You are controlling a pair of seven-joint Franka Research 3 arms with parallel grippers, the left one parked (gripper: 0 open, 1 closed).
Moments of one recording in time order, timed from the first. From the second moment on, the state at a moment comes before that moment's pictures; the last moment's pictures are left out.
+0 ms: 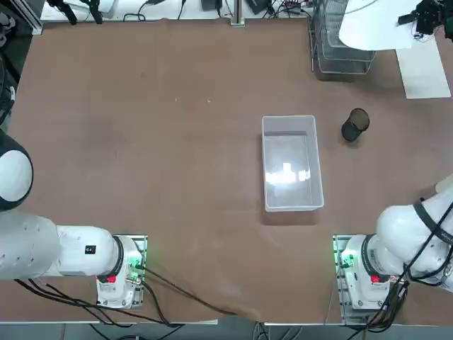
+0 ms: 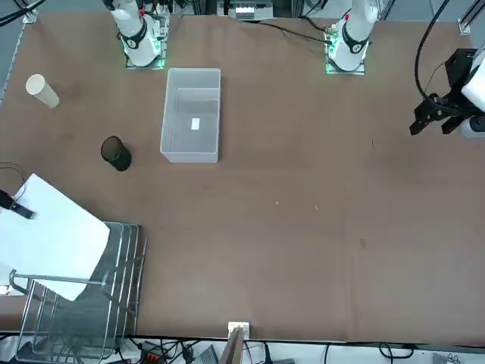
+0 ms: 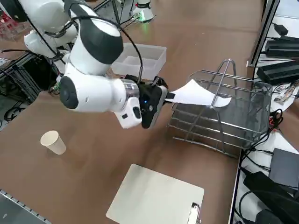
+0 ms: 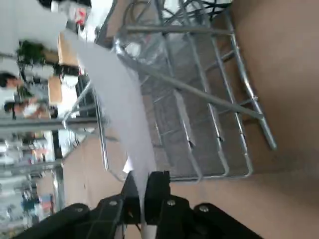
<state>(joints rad) -0.54 0.57 0.00 -1.44 0.94 1.80 -0.43</state>
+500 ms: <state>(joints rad) -0.51 0.58 0.02 -1.47 1.01 1.89 -0.24</state>
